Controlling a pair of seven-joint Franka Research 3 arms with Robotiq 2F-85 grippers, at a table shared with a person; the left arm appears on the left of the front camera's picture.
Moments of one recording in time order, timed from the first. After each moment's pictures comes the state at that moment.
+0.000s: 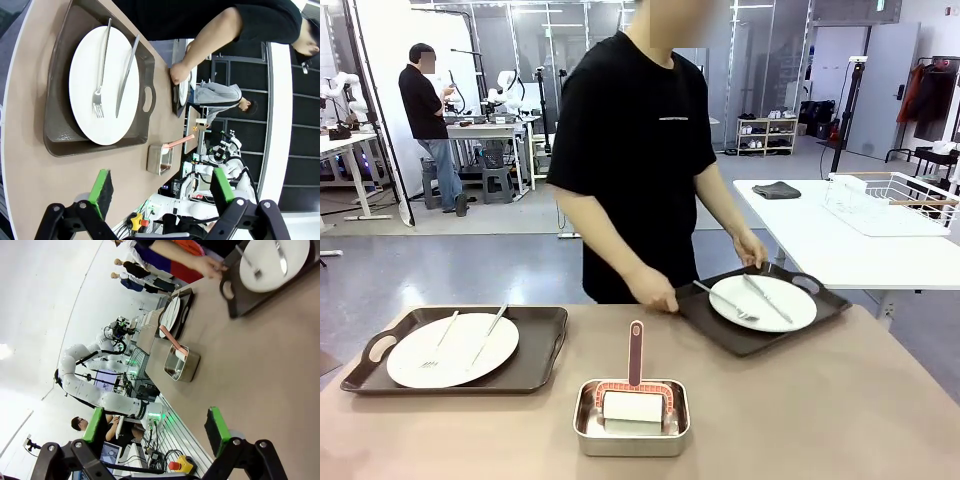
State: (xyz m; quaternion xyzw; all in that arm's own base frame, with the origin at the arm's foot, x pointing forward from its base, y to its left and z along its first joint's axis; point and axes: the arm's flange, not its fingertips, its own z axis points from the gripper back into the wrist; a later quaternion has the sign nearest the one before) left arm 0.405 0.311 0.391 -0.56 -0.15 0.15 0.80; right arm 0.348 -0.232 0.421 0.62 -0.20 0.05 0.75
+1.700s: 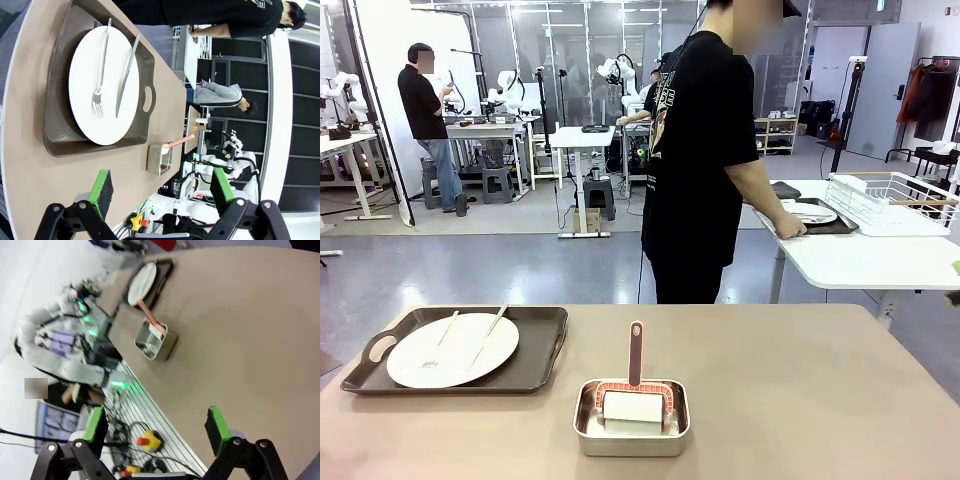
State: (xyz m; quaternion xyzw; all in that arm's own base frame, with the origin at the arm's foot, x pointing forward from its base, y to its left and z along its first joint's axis) left arm 0.405 0.311 0.391 -0.56 -0.15 0.15 0.80; right arm 0.393 -0.159 0.491 0.50 -0.15 0.17 0.84
